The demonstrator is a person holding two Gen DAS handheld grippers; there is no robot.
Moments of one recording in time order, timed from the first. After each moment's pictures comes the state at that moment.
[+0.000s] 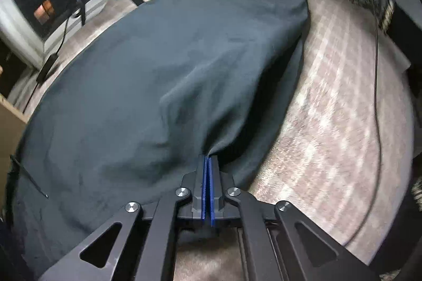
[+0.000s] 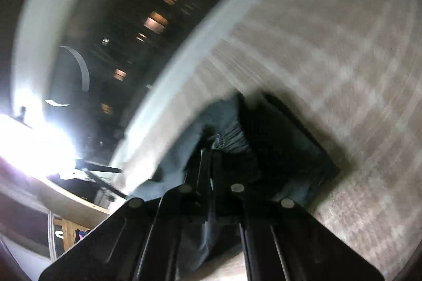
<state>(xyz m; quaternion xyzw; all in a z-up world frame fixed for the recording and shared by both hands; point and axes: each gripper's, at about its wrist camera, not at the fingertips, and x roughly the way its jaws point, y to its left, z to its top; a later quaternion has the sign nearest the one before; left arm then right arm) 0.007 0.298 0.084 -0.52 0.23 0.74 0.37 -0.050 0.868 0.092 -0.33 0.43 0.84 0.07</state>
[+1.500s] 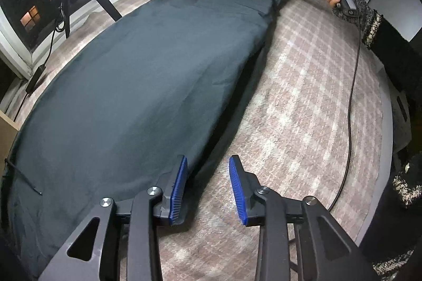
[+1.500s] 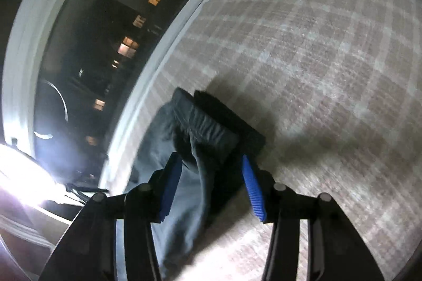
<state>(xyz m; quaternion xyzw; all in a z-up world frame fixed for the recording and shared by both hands) 0.031 0.307 0.097 -0.51 0.24 0.72 0.41 -0.004 0.892 0.047 -0.34 0.50 0.78 0.16</state>
